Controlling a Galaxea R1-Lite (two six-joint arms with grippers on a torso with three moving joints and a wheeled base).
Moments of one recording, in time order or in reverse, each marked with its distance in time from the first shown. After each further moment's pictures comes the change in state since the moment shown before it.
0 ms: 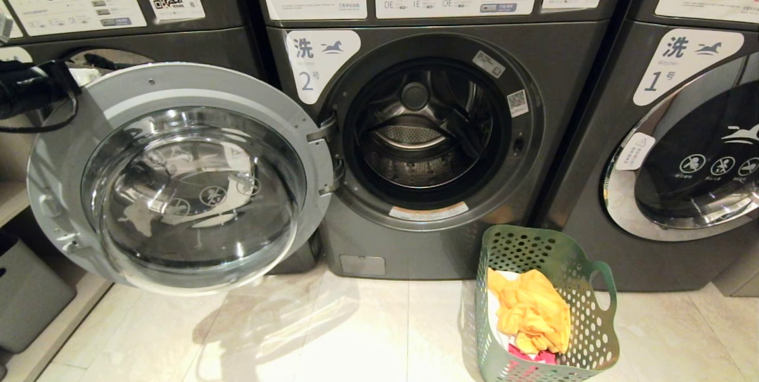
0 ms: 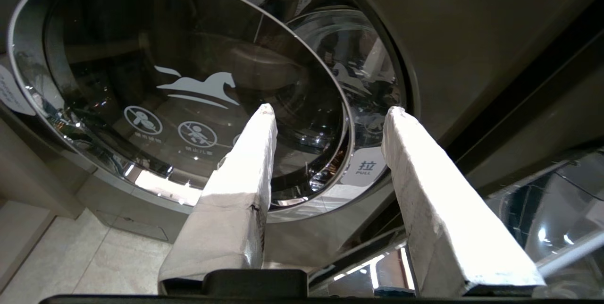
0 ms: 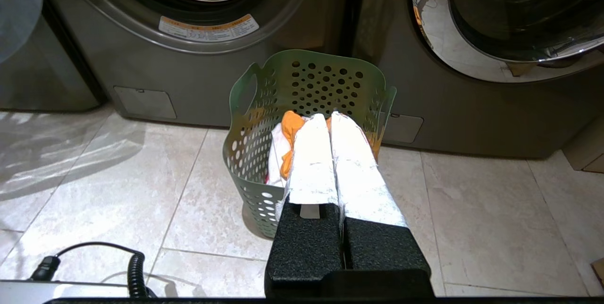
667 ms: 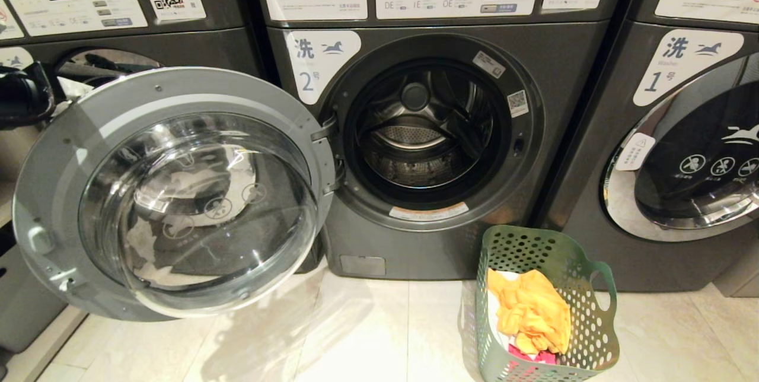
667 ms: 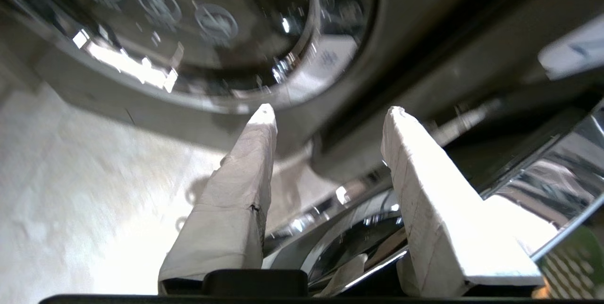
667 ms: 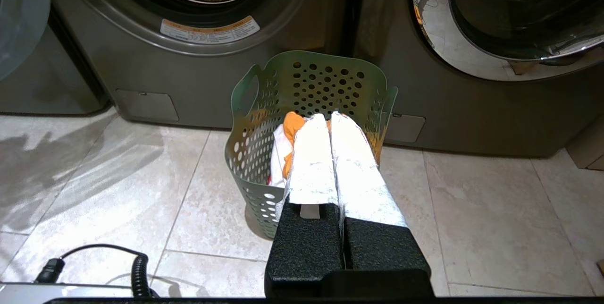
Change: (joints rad) left arm -0.041 -0.180 0.005 0.498 -0.007 0.002; right arm 0.000 0.000 -0.001 0.000 0.001 0.013
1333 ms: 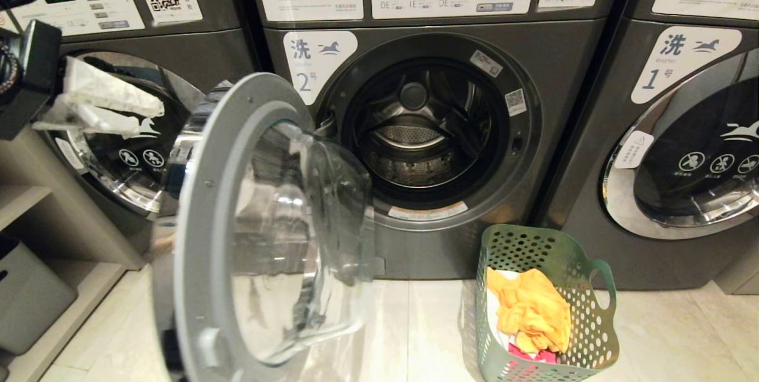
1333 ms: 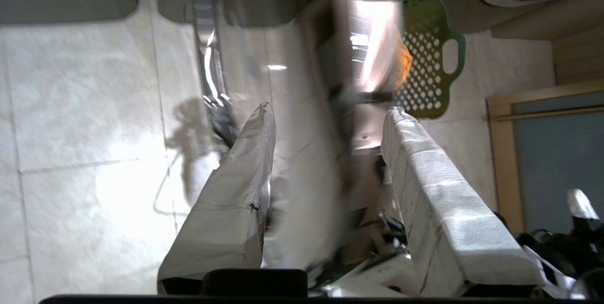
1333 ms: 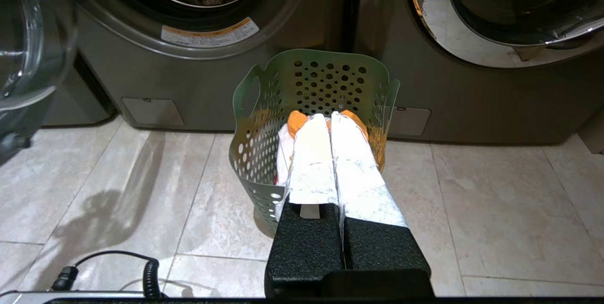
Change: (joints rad) left arm -0.443 -0.370 0.000 0.599 0.032 -0.003; right arm 0.000 0.000 0.000 -0.002 -0.016 0.043
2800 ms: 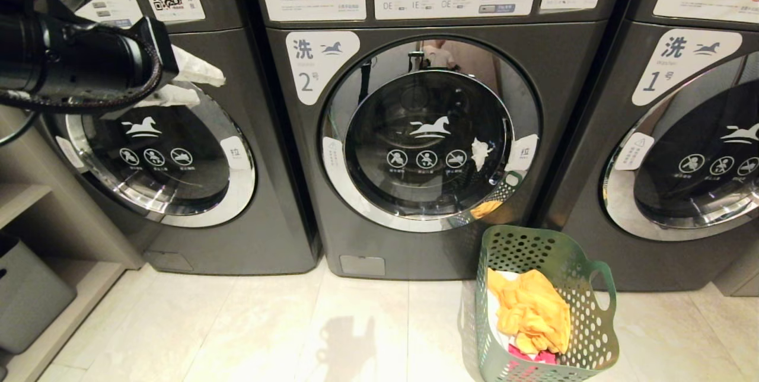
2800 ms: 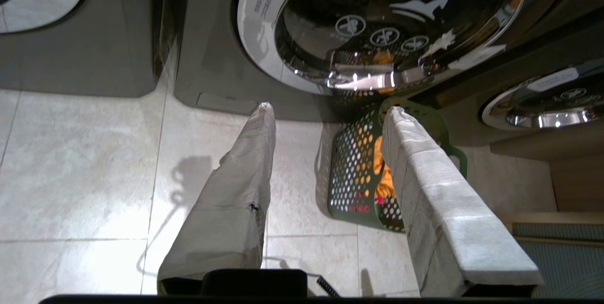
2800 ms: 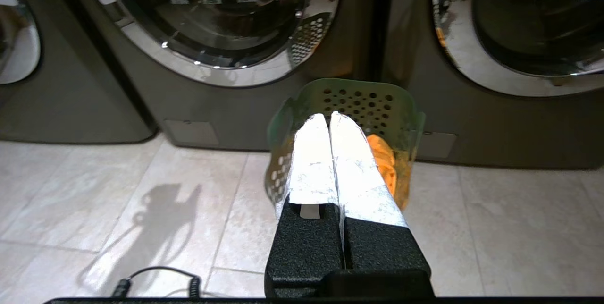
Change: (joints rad) left arm -0.183 0.052 0.215 -0.530 0.290 -0.241; right arm 0.001 0.189 -0.220 0.009 0.065 0.057
